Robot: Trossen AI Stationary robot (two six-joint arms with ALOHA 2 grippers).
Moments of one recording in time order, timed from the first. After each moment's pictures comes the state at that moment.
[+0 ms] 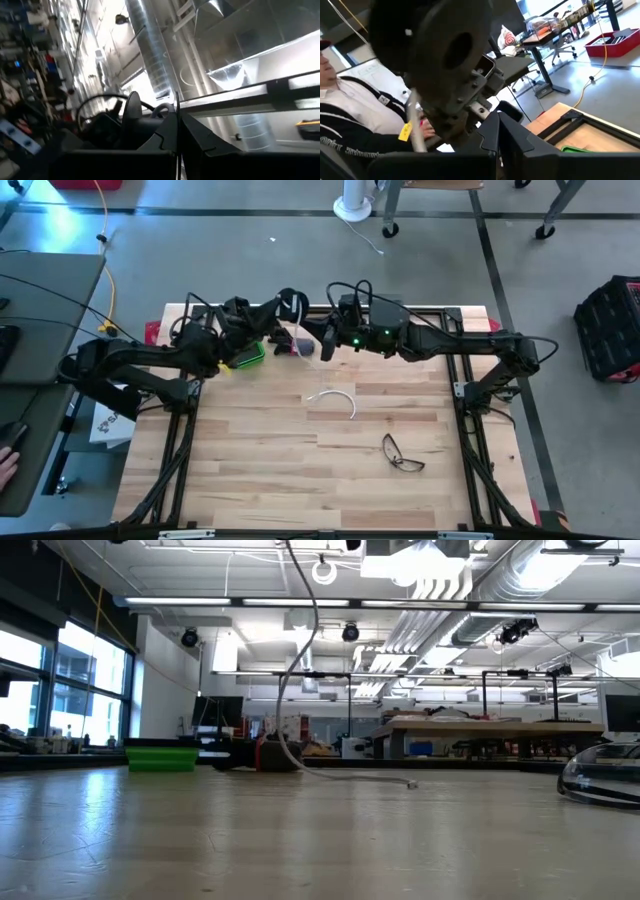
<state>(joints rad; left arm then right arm) 0.08 1.20 0.82 1.09 -0.31 -1.28 -0.07 1.60 1.49 0.14 0.18 0.52</state>
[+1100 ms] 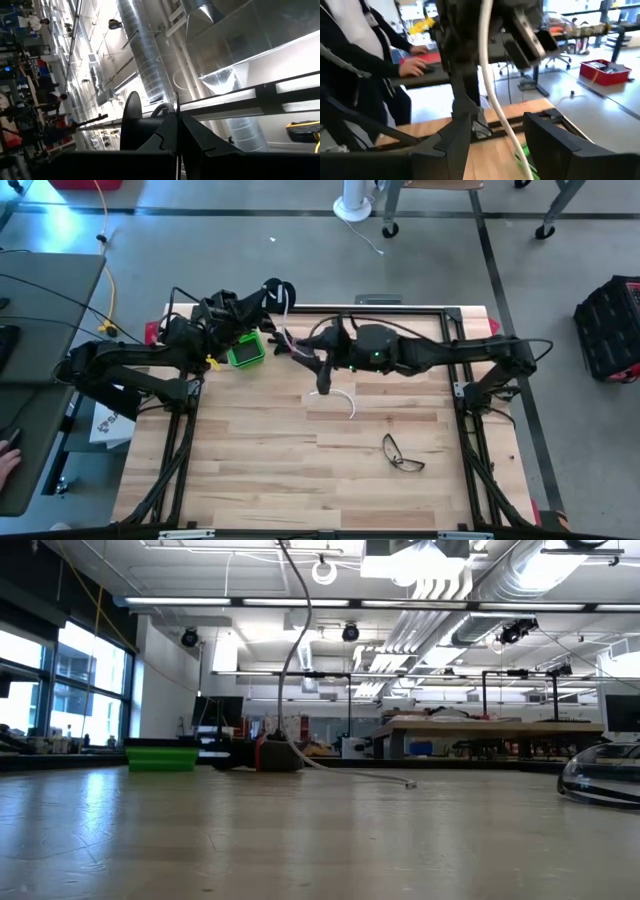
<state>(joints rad) 0.11 1.11 0.82 1.04 -0.29 -1.28 0.04 1.64 1.49 0.03 0.20 0.11</state>
